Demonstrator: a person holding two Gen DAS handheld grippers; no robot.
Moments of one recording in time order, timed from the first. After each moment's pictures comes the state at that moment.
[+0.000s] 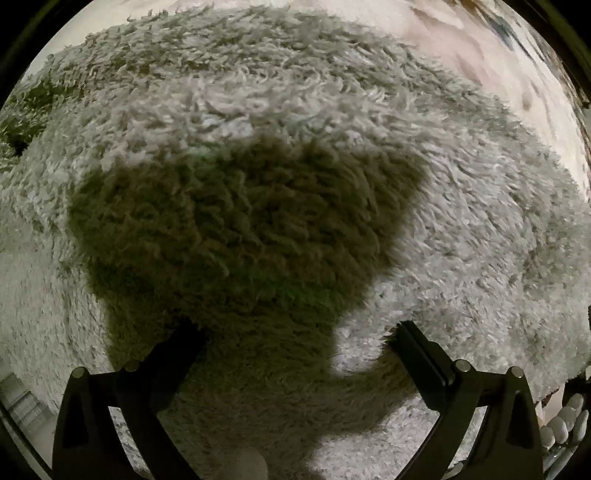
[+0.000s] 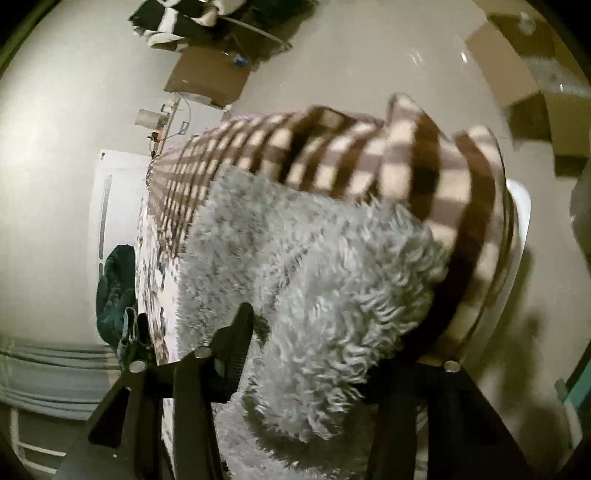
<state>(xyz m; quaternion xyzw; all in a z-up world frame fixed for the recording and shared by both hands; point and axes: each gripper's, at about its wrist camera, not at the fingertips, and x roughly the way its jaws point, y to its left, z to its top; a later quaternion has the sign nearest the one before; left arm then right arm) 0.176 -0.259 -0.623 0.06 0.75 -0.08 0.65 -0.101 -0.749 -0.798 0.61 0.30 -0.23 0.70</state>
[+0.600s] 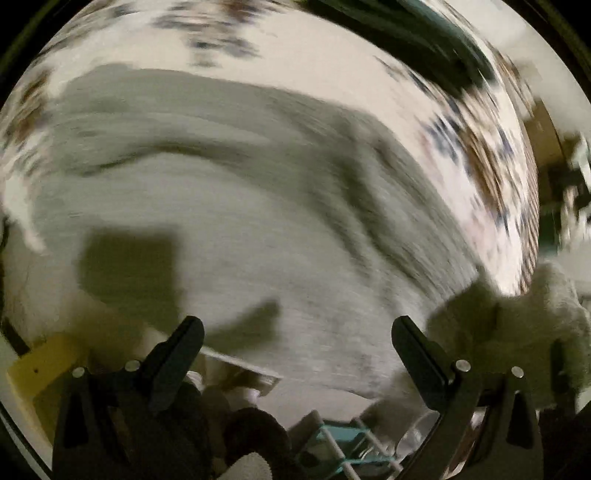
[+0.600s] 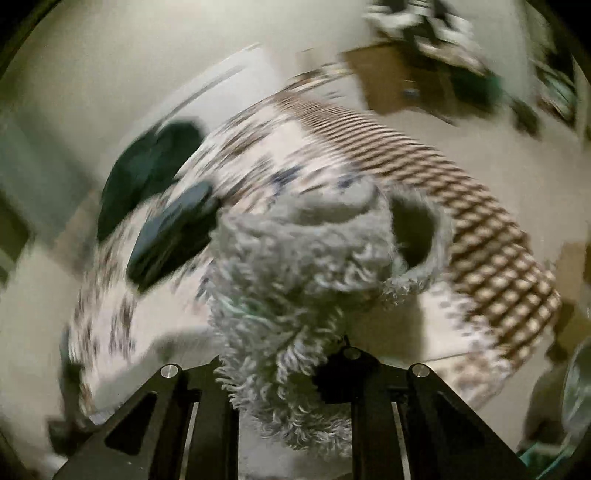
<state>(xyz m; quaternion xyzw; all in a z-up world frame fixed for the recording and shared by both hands) 0.136 -0.013 -0.490 -0.18 0.69 0.01 0.71 0.043 -0.486 -0.582 0.26 0.39 -0.10 0.88</state>
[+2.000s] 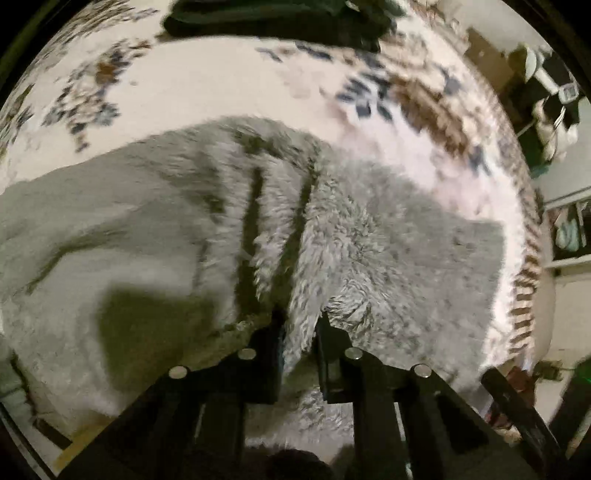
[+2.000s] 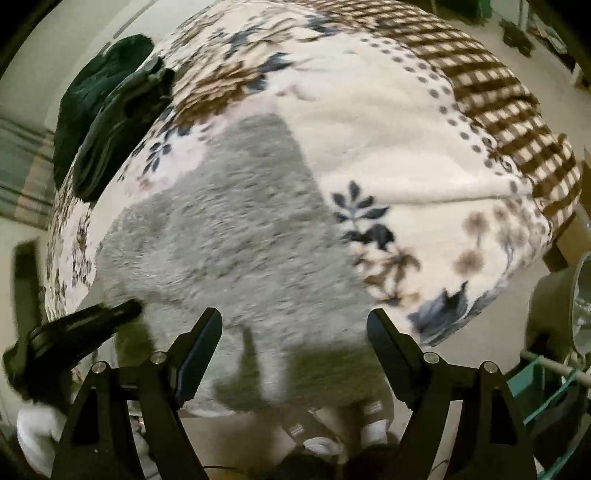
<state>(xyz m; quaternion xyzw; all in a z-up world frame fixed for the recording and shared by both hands) 0.162 -0.107 -0.506 -0.04 0.65 -0.12 0.75 0.017 -0.474 -0.706 0.33 0.56 -0.13 0.75</state>
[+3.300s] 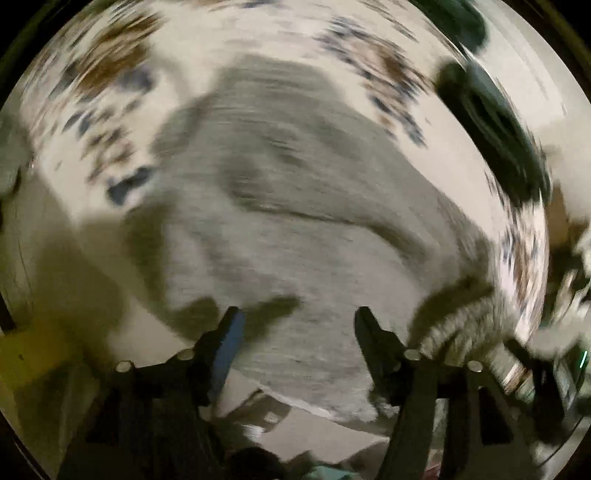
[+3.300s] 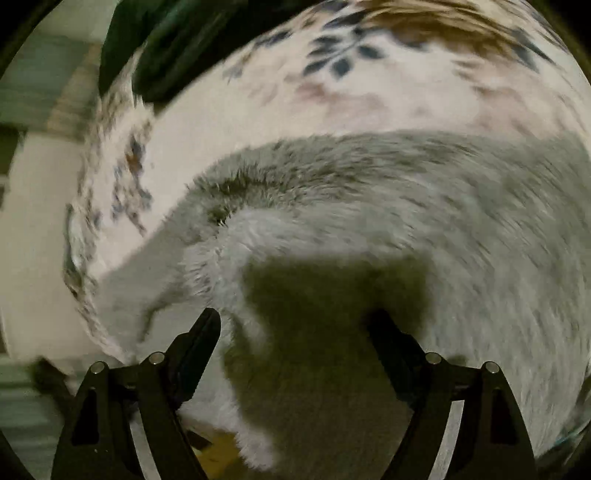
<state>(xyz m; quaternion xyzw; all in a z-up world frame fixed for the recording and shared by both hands) 0.115 0.154 -0.527 -0.28 0.62 0.07 0.73 0.169 -0.311 -0.711 0.32 0.63 0.04 0.71</state>
